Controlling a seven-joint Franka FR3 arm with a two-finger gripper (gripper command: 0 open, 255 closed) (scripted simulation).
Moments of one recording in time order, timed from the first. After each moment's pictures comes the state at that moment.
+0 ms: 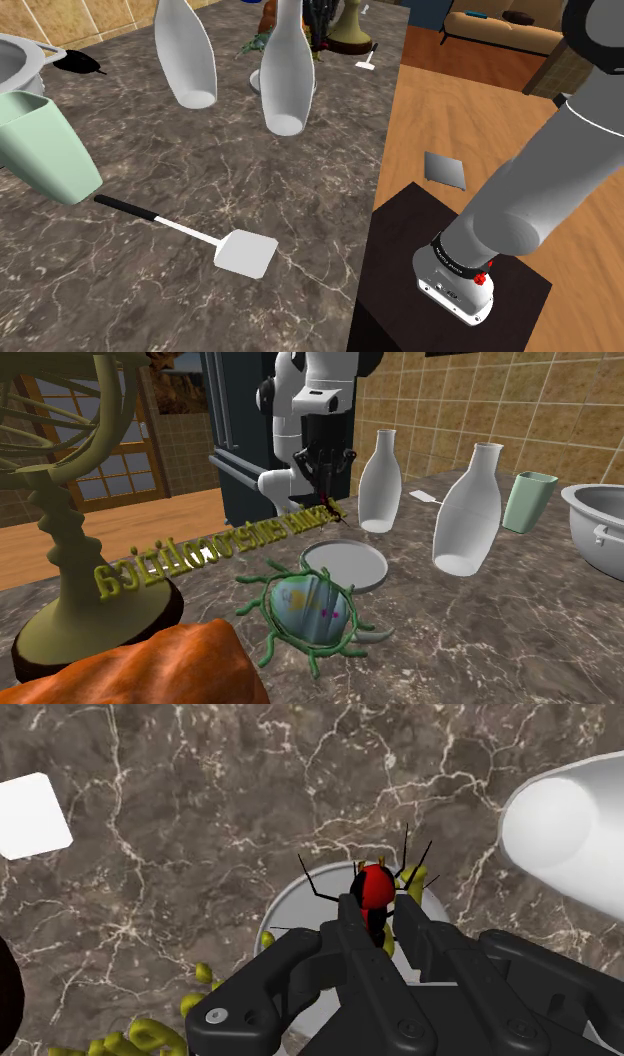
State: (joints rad) arm 0.13 0.01 0.05 -1.50 -0.01 1.43 -0.11
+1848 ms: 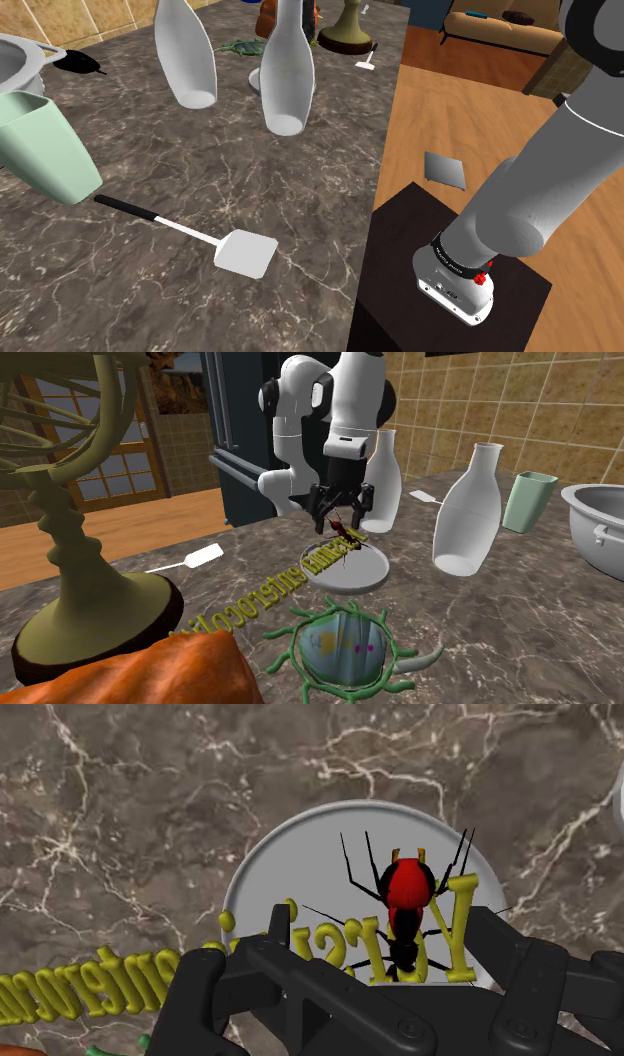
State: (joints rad) arm 0.18 0.01 0.08 -1.74 -0.13 1.79 -0.13
